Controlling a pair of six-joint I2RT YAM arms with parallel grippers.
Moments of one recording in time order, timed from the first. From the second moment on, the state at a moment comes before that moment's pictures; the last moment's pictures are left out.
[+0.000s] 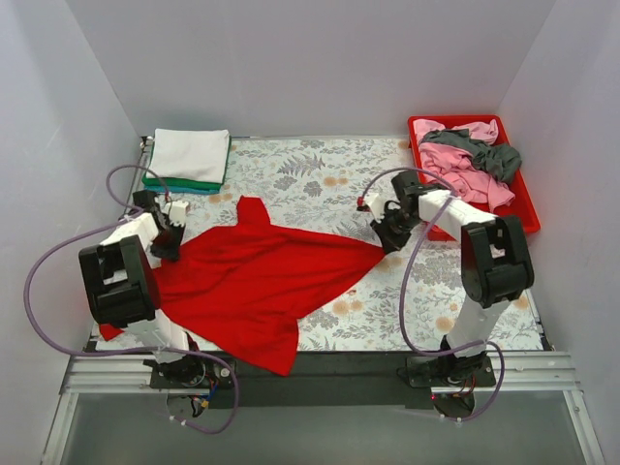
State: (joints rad) left arm 0.25 1.69 1.00 -0.55 0.11 0.45; right arm 0.32 1.82 1.21 -0.73 -0.39 -0.66
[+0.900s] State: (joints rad) left arm -0.06 1.90 1.50 -0.69 0.34 0.11; right arm 0.28 1.66 1.03 -0.96 -0.43 -0.80
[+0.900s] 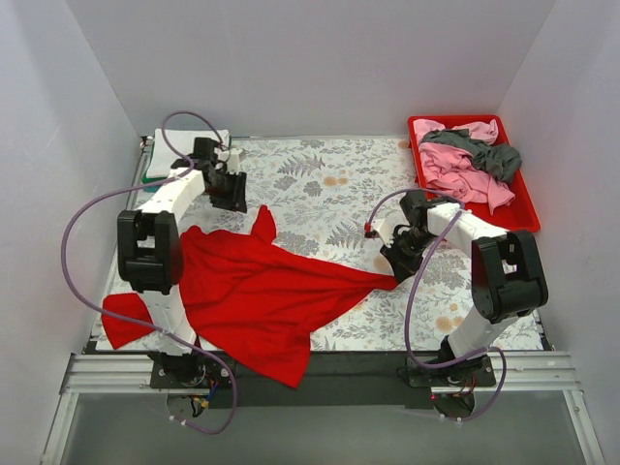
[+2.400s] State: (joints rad) left arm -0.51 1.84 1.43 -0.62 0.52 0.06; right arm 0.22 1.66 1.04 -0.96 -0.46 -0.79
